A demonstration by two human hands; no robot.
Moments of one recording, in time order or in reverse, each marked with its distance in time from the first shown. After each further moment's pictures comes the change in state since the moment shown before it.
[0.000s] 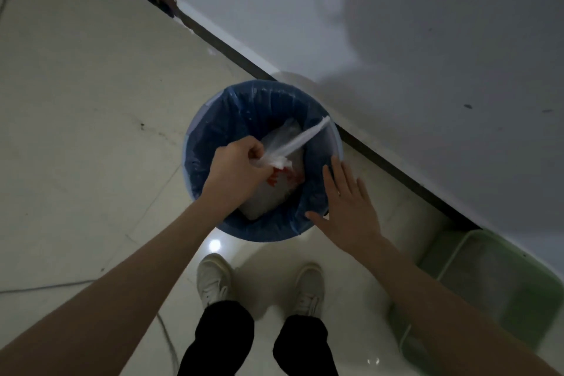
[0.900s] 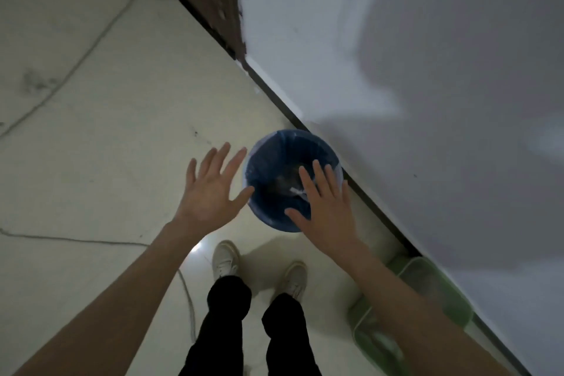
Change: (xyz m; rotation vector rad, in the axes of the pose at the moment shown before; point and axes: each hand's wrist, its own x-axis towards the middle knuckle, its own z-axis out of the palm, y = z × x) left_hand -0.129 0.007 -0.179 0.403 0.093 0.029; right_hand -0.099 -0.149 -0.175 -0.040 0.069 -0.144
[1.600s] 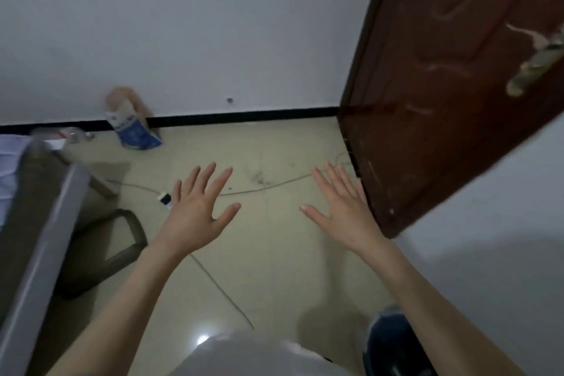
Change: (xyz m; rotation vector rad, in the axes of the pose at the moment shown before) left_hand -0.316 -0.248 -0.373 -0.122 0.558 -0.547; right_hand -0.070 -0.480 -0.236 -0.184 0.132 -0.740
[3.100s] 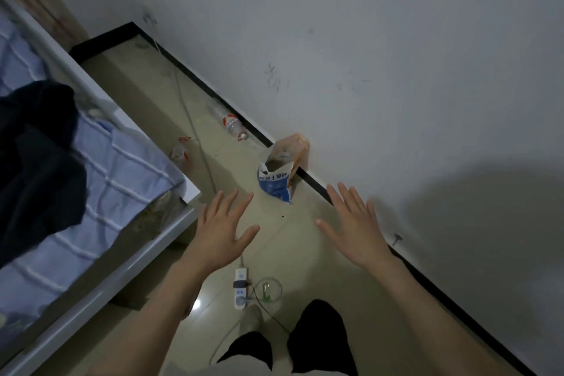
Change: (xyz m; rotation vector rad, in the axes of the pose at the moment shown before) left_hand 0.461 -0.555 -0.120 -0.182 0.039 -0.845; right_hand 0.843 -0.420 0.102 -0.255 -0.450 -0.641
